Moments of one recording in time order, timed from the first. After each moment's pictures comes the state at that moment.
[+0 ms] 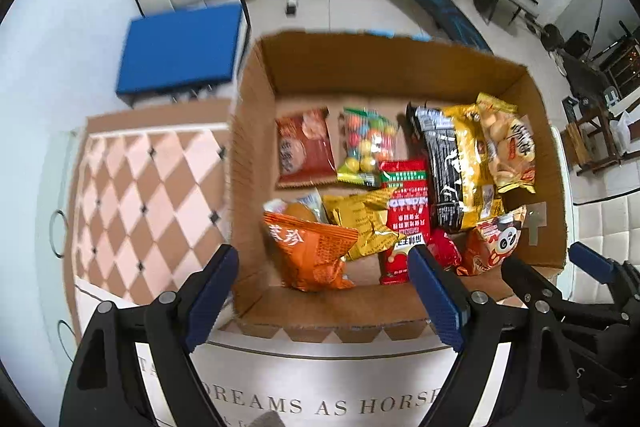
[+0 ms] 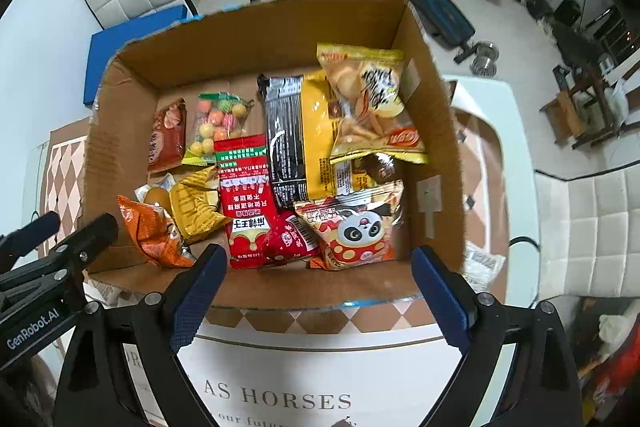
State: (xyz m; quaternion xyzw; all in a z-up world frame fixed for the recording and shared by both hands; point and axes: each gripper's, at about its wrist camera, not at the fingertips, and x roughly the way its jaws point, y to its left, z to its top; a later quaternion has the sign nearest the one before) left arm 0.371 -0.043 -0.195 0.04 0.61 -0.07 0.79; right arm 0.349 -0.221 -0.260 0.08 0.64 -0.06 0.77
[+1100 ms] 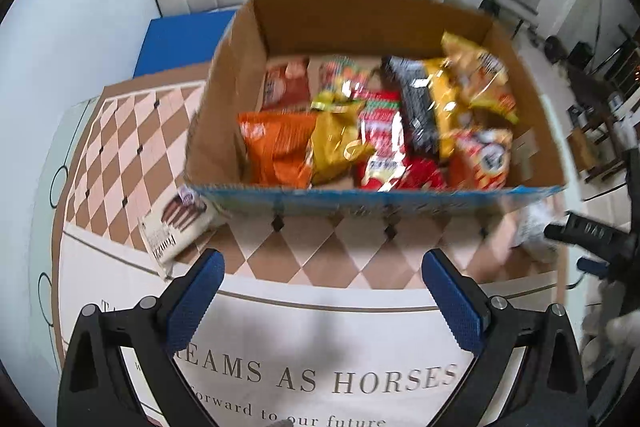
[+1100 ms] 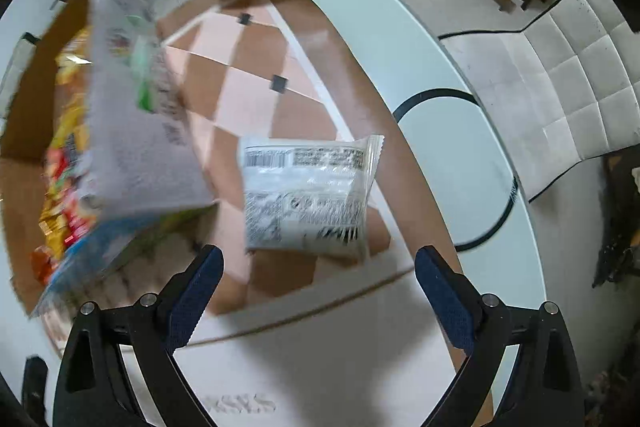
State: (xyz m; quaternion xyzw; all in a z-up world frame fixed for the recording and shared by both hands) left arm 0.265 -0.069 -0.237 0.04 0.58 -0.04 0.82; right arm 0.240 -0.391 -0.370 0.25 0.65 -0.19 0.69
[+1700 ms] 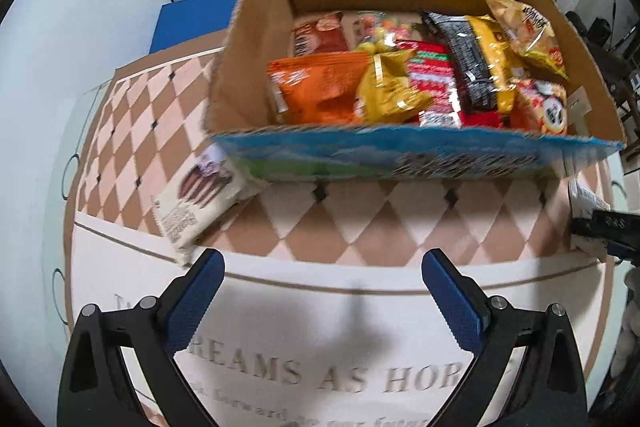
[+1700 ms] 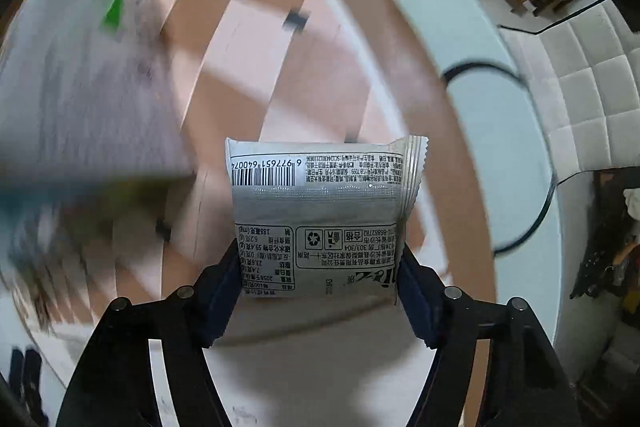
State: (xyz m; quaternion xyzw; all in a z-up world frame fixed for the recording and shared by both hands) left arm 0.259 -0.033 -0.275 0.09 0.59 -0.01 0.80; right arm 0.245 -0.351 -0.413 0.20 0.70 -0.17 0.66
